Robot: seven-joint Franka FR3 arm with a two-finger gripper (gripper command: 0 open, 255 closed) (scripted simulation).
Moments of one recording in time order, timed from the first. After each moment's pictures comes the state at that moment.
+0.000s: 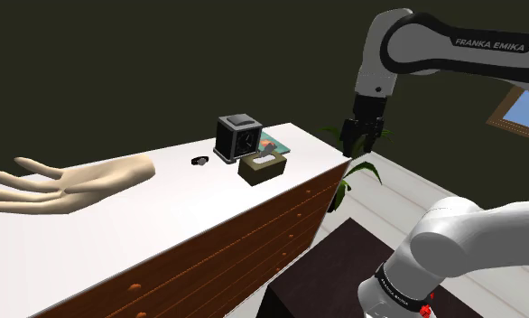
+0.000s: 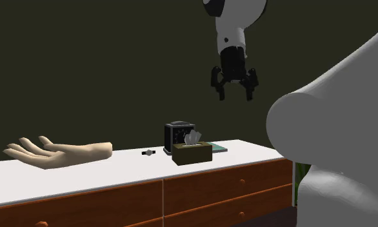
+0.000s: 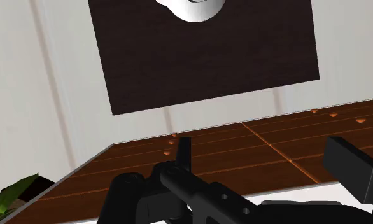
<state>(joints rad) -0.02 -0.77 -0.02 -2.43 0.01 1.47 0.13</state>
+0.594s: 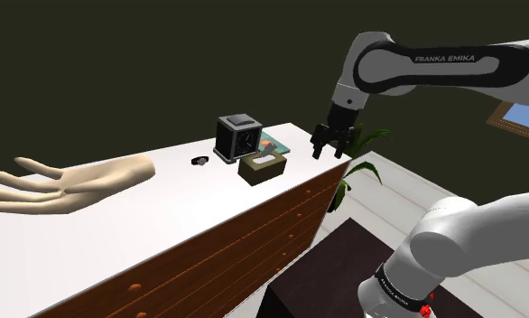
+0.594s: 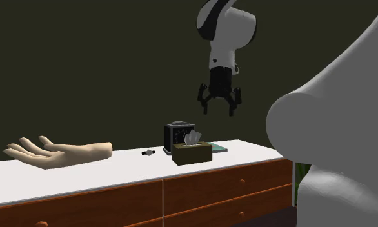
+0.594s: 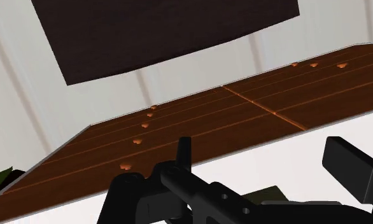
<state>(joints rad) -0.03 -0.65 -0.01 -2.51 0.10 1.79 0.21</state>
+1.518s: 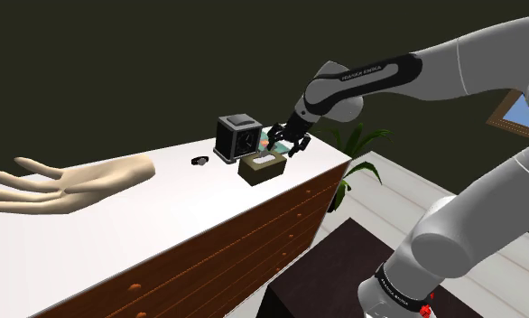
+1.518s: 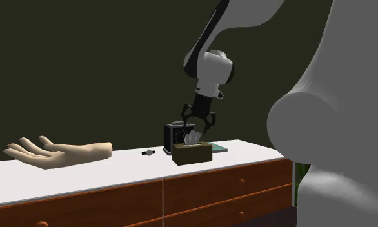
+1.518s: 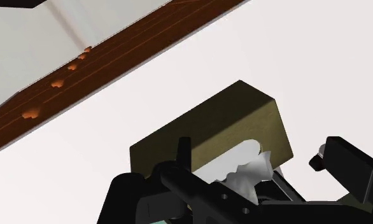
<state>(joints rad) 0.00 -0.25 -0.01 -2.45 0.32 2.42 0.26</state>
